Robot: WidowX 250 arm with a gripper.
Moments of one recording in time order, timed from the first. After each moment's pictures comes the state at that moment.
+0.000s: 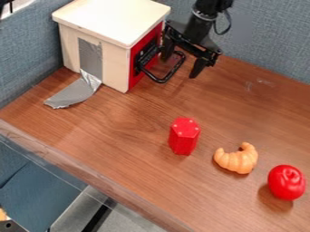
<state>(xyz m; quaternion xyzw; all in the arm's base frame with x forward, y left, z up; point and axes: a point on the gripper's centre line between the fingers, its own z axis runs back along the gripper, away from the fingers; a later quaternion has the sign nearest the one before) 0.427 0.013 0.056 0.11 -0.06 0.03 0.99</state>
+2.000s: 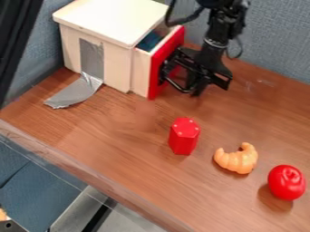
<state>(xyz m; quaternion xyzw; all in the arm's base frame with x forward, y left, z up) 0.430 -0.049 0.021 0.05 -0.05 -0.01 1.00</state>
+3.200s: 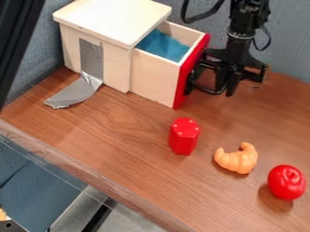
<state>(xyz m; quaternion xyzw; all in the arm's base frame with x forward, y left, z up) 0.437 -0.086 0.044 -0.04 -0.06 0.04 1.00</state>
